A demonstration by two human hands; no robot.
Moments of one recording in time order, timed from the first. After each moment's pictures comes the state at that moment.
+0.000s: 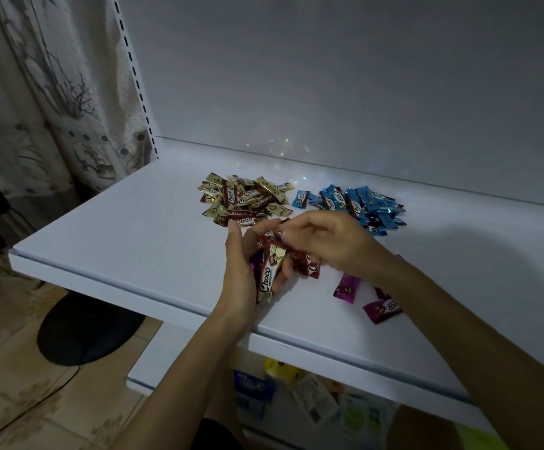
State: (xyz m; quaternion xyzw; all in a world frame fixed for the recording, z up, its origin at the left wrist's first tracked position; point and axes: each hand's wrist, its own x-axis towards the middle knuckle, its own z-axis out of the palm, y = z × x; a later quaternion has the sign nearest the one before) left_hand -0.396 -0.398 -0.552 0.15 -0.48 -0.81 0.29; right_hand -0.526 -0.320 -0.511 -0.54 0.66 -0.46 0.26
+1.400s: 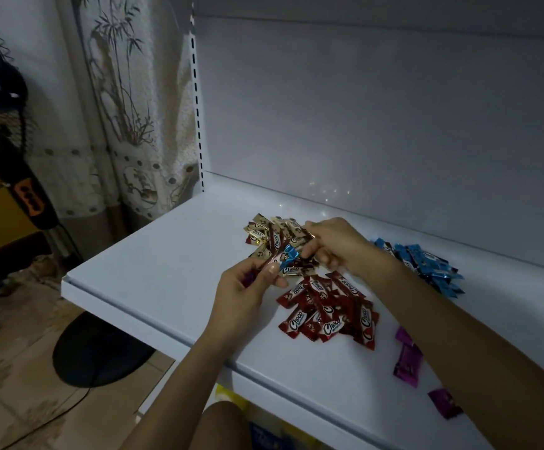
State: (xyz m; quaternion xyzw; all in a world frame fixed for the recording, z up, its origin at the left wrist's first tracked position) left_hand -0.374 -0.486 -0.555 0.23 -0.65 -0.60 0.40; right_hand -0.549 -0.454 -0.498 -0.32 0.76 -0.46 0.34
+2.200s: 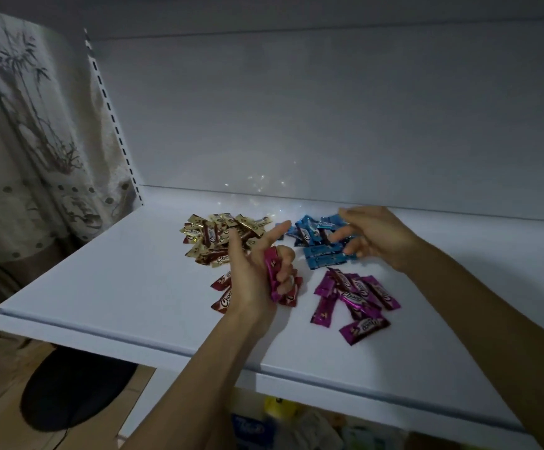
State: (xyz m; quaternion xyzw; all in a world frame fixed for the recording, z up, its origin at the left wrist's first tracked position) left_hand -0.445 -0.391 -0.530 0.10 -0.48 -0.83 0.27; right_hand -0.603 -0.284 -0.482 -0.24 0.72 -0.59 0.28
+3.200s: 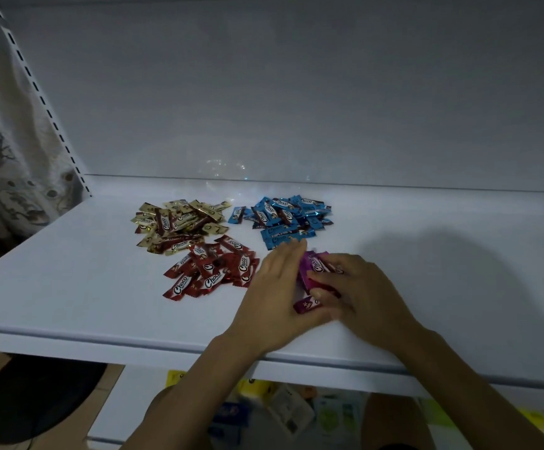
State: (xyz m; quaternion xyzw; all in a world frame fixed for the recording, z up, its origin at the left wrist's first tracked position) left_hand -0.459 -0.338 -0.577 0.03 -0.95 -0.25 0.20; right_hand -0.573 -0.193 -0.586 -0.54 0.80 -0.23 -0.16
